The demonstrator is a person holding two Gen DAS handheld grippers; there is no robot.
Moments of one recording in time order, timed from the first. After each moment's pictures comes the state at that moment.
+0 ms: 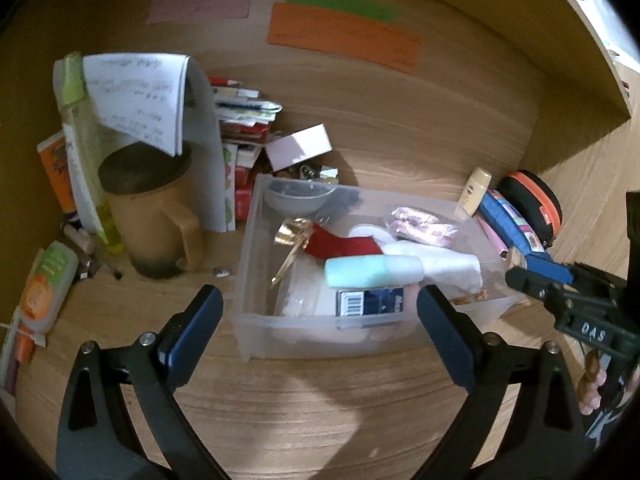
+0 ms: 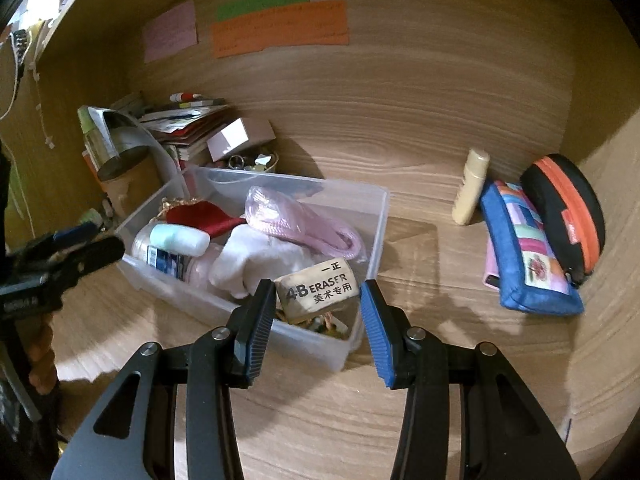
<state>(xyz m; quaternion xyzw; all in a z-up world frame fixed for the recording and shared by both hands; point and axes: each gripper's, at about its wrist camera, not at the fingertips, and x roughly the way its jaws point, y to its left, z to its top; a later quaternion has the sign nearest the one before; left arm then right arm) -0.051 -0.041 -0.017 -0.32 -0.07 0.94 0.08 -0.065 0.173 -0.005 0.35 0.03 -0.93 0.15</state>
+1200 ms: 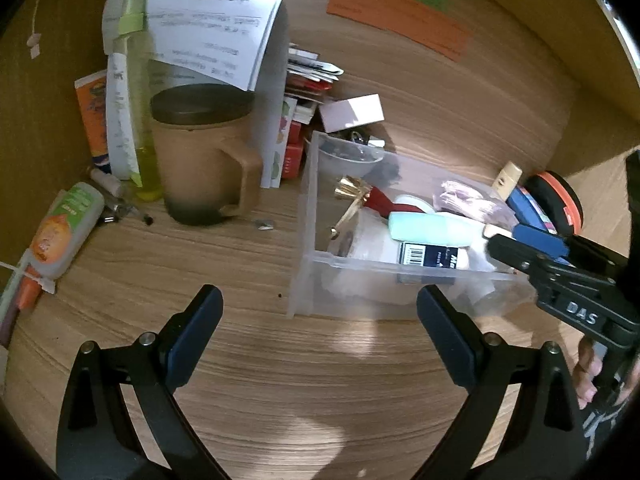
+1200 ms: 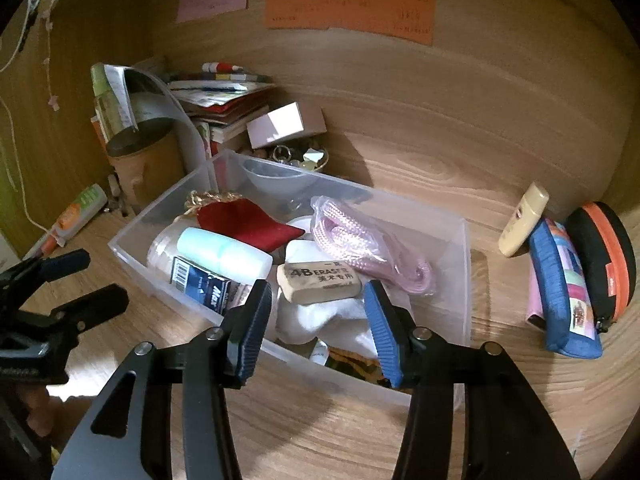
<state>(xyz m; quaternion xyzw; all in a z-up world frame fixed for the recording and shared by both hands) -0.035 -0.076 -0.043 -0.35 -0.11 0.93 0.03 -0.078 0.108 -0.010 0.35 0.09 -0.92 0.16</state>
